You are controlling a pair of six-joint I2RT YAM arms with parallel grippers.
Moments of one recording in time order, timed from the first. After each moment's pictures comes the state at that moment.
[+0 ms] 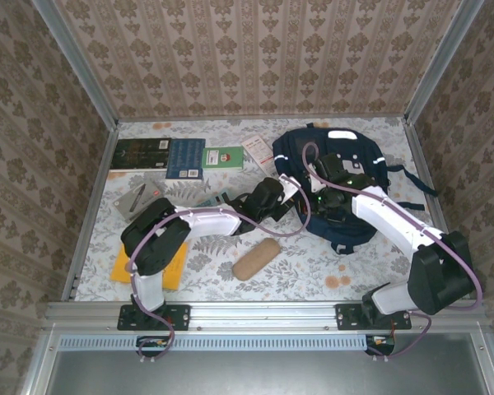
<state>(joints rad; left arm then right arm) -0.97 1.87 1.09 0.21 -0.21 0.14 0.40 1.41 1.04 -0.72 -0.19 0.37</state>
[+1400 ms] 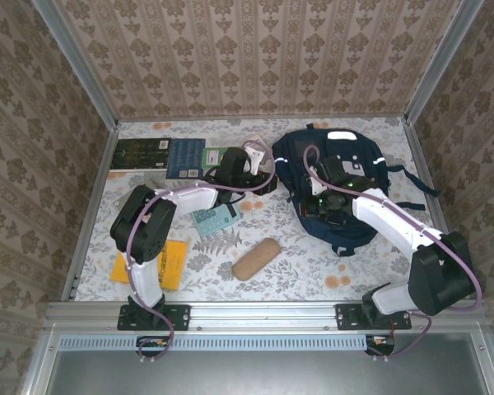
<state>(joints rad) -0.66 1.89 1.15 0.18 0.42 -0.36 0.38 1.40 1.00 -0.69 -0.22 0.37</state>
